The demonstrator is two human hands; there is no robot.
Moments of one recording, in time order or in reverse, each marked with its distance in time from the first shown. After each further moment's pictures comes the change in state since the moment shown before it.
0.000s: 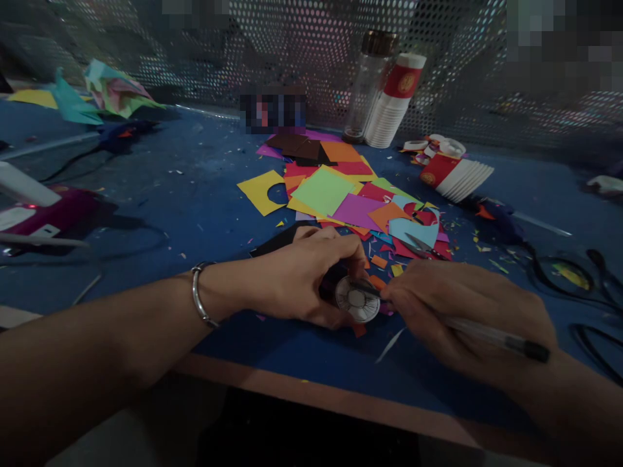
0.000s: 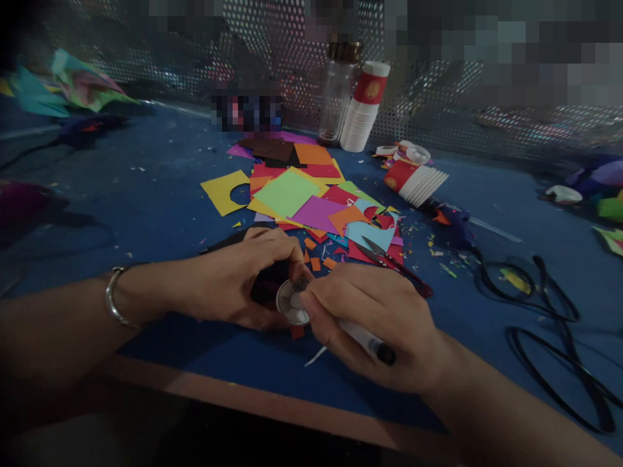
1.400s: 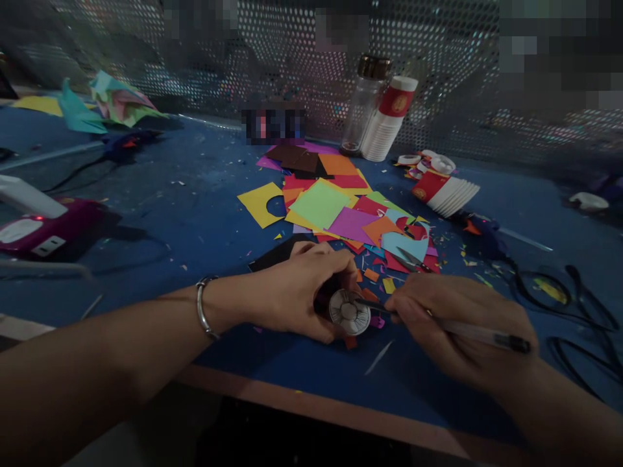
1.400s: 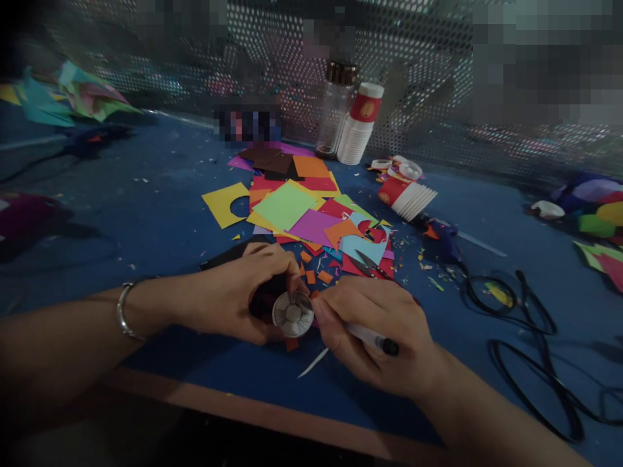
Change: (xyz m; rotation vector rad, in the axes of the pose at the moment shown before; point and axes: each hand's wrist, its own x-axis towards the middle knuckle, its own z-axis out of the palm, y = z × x) left_hand 0.004 0.004 -0.006 -0.039 -0.024 -0.047; right_hand 0.007 0.006 -0.016 -0.039 -0.031 0.086
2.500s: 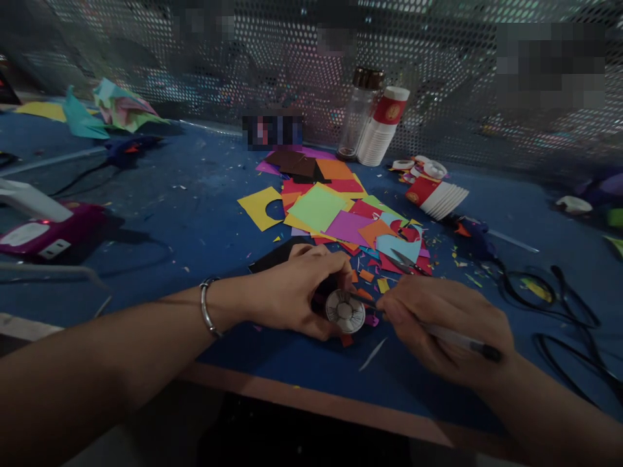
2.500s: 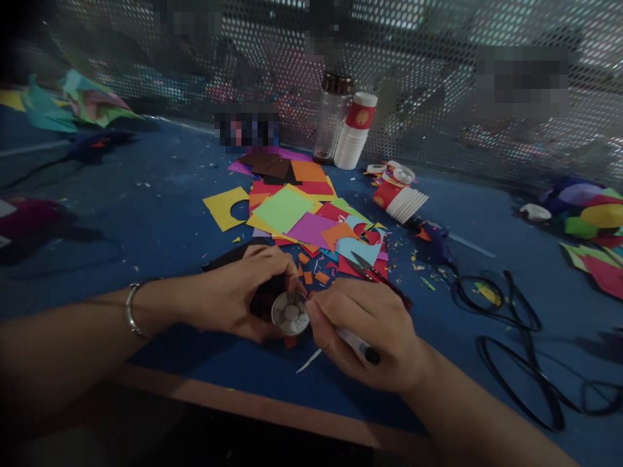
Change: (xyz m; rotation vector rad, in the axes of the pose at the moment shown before) left_hand -0.001 0.000 0.000 -0.013 0.022 0.011; right_hand -0.004 -0.003 0.007 0.029 0.094 -0.053
